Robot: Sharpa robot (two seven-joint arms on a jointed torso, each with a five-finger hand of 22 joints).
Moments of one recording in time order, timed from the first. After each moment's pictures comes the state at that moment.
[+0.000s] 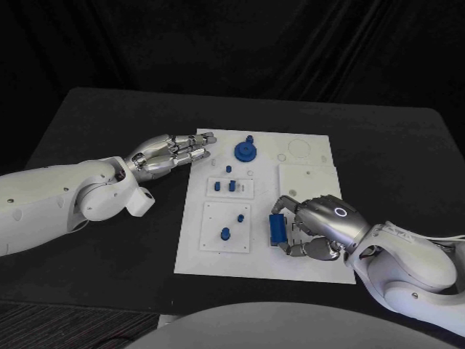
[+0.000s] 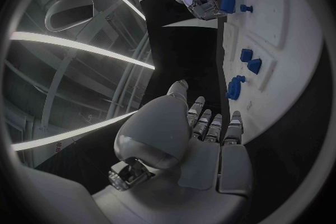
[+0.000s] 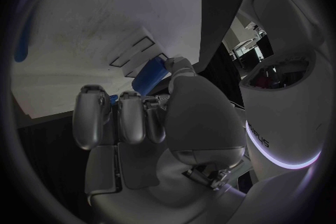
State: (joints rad) left arm 1.22 -0.93 -0.21 1.42 -0.36 0.20 0.53; left_hand 1.48 0.27 -0.20 0.21 0.49 0.39 0.11 0.08 0.05 0.08 0.08 0.09 0.03 0.02 0.10 0.00 0.01 0.17 0.04 0.23 0.02 0.08; right arm 1.03 -1.08 -0.21 2.01 -1.90 -0.49 -0.28; right_hand 1.32 -0.09 -0.07 0.28 0.99 0.24 0.12 1.10 0.03 1.46 0.00 1.57 1.31 1.47 -0.07 1.41 1.26 0.04 1.47 0.04 1.36 1.31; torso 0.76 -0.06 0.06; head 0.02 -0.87
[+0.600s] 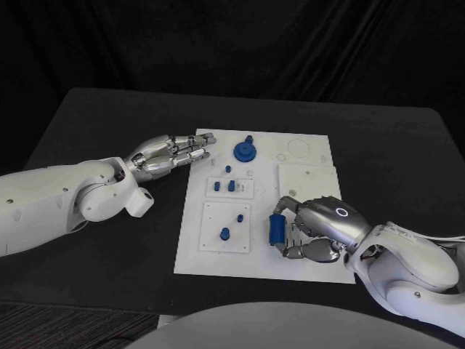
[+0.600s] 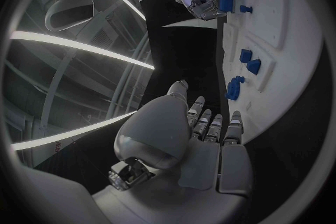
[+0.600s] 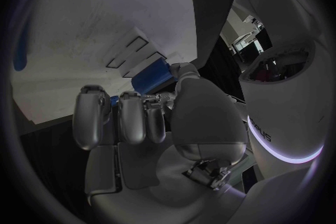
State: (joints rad) left arm 1.22 -0.93 -0.21 1.42 -0.36 0.21 0.52; left_hand 1.48 0.27 -0.20 0.21 0.49 0.39 0.11 0.08 0.05 0.08 0.08 0.09 0.03 0.01 0.10 0.00 0.01 0.17 0.04 0.23 0.02 0.08; right arm 1.03 -1.09 -0.21 2.02 -1.84 -0.49 -0.27; right_hand 1.20 -0.07 -0.06 0.27 1.06 0.29 0.16 1.06 0.03 1.47 -0.01 1.57 1.31 1.47 -0.07 1.41 1.27 0.04 1.47 0.04 1.36 1.31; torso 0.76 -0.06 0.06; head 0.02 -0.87
